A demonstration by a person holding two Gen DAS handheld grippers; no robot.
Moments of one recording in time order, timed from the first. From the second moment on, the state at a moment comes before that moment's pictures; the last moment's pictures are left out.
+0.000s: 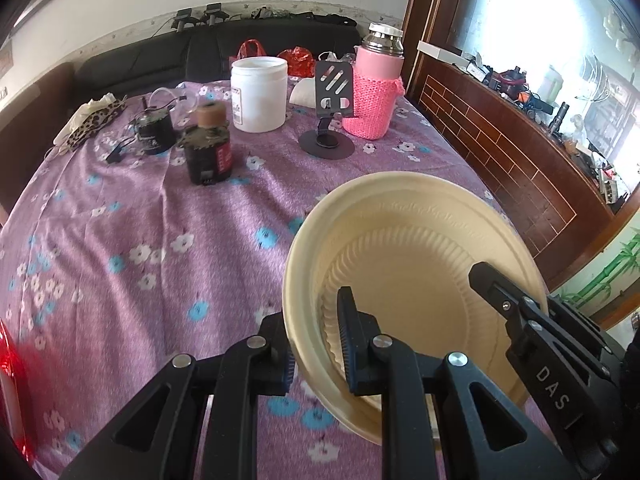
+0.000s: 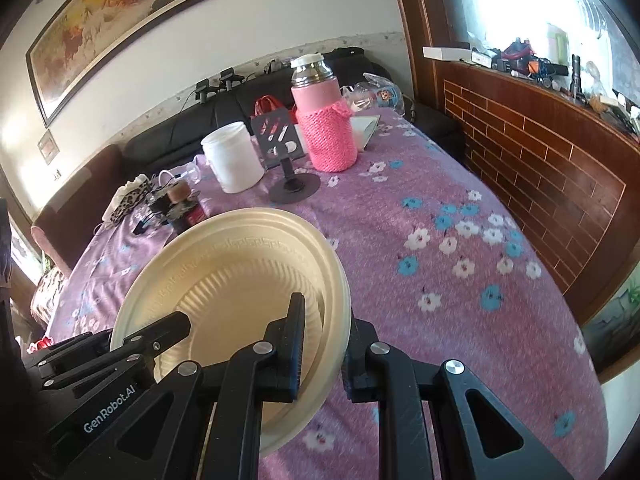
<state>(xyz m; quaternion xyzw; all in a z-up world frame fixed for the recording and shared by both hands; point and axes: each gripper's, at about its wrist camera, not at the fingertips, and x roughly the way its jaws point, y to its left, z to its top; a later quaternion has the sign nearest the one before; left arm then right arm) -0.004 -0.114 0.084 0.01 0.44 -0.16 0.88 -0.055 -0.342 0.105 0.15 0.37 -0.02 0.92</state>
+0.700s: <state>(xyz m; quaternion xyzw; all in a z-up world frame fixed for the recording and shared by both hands) -0.045 -0.051 0.086 -0.04 0.44 -0.15 0.89 -0.095 -0.281 0.111 0.13 0.35 0.00 0.93</state>
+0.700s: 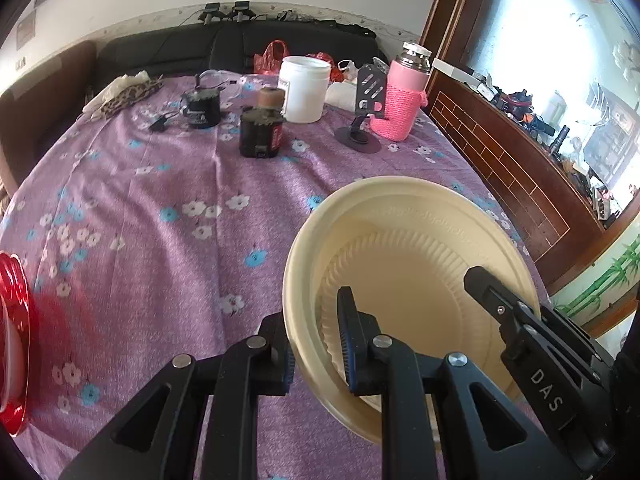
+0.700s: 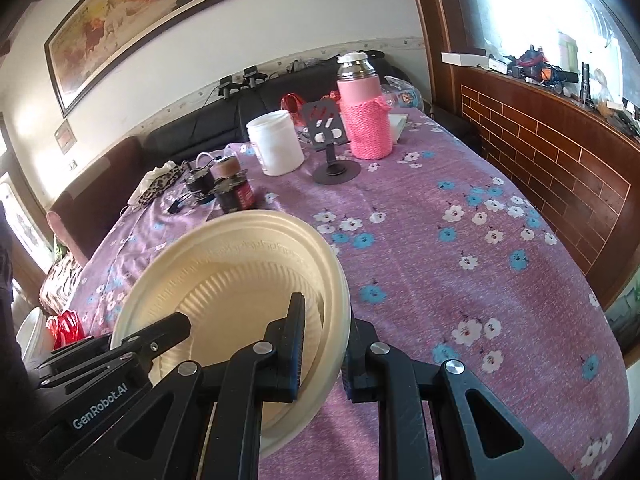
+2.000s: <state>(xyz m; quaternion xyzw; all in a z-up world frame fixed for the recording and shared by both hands) -0.087 0.056 0.078 -0.08 0.42 -0.10 0.90 -0.113 -0.179 0.109 0.08 0.36 0.07 0.93</state>
